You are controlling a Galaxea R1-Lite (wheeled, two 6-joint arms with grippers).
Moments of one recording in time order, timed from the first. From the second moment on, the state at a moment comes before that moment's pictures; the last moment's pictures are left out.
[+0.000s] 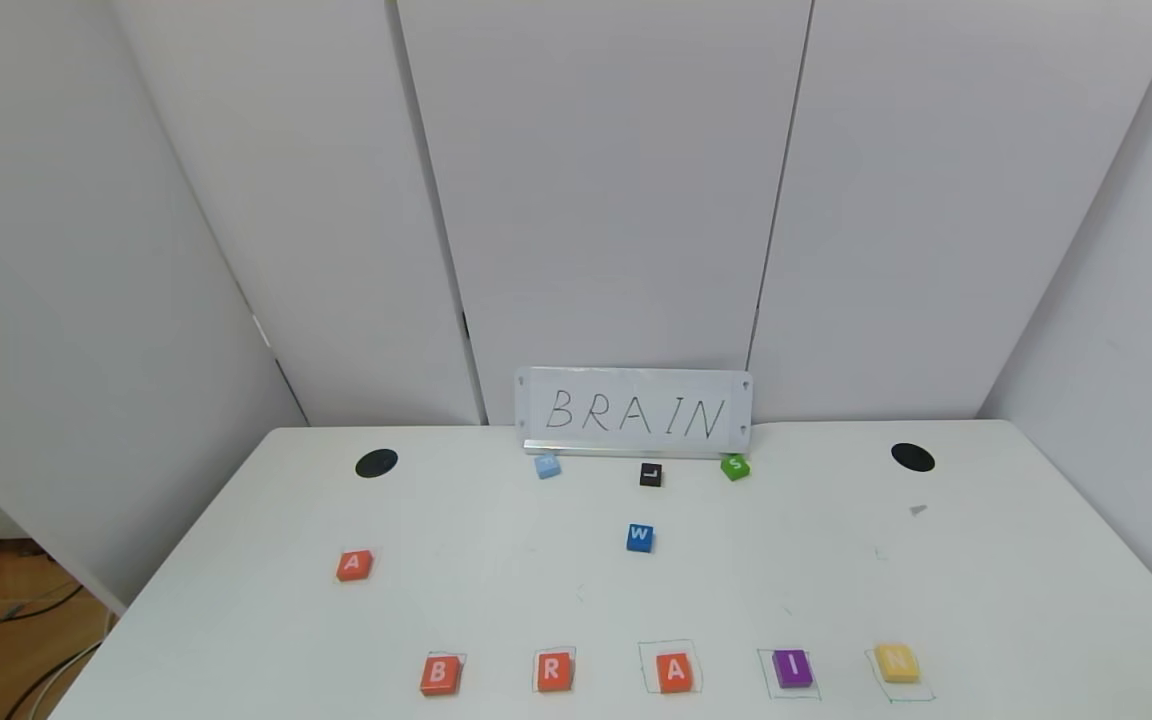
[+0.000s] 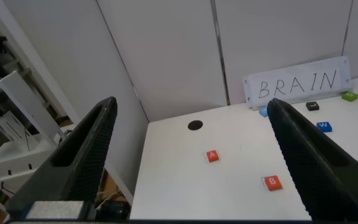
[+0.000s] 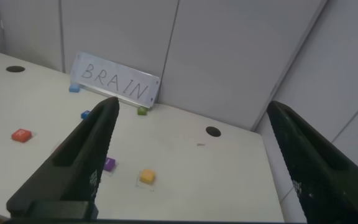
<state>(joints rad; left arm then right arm) 0.00 0.24 -0.74 0.31 0.00 0.25 0.00 0.04 -0.51 0.25 0.20 -0.18</state>
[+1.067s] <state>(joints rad) 0.00 0.00 -0.02 -0.12 0.08 0.11 0.00 0.00 0.00 -0.04 -0.02 -0.06</state>
